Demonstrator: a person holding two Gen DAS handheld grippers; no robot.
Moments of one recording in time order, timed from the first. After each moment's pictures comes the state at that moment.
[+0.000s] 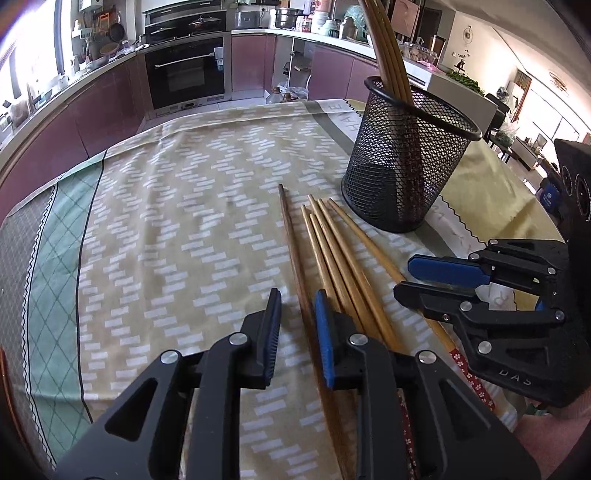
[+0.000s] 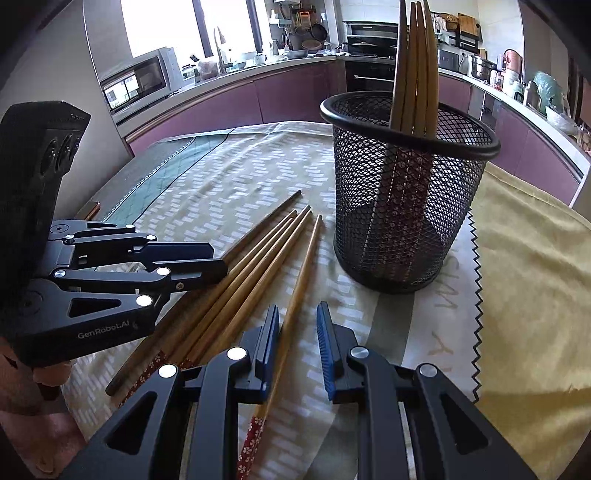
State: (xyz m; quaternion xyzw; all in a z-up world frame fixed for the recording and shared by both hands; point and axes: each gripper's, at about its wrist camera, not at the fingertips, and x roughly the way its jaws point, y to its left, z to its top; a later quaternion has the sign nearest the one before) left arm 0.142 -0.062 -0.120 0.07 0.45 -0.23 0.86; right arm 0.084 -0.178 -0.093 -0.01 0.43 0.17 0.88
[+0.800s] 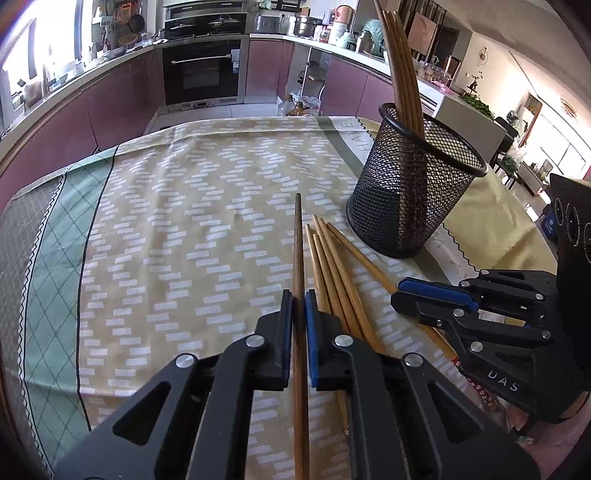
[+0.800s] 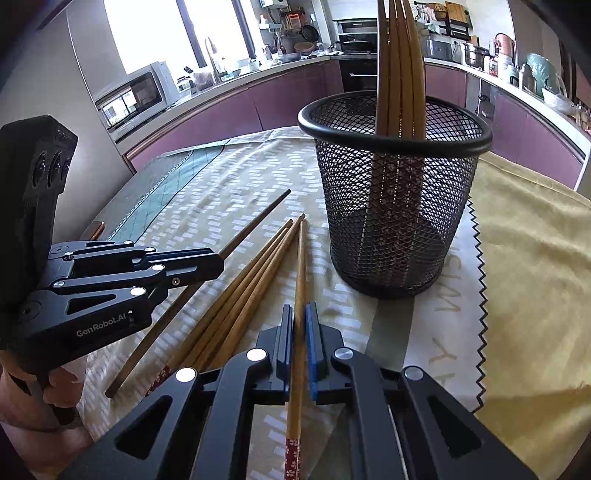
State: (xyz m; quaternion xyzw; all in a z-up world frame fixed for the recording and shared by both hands) left arm 0.141 -0.057 -0.109 0.03 0.44 -0.21 0.87; right arm 0.088 -0.191 -0.090 0.03 0.44 0.18 0.88
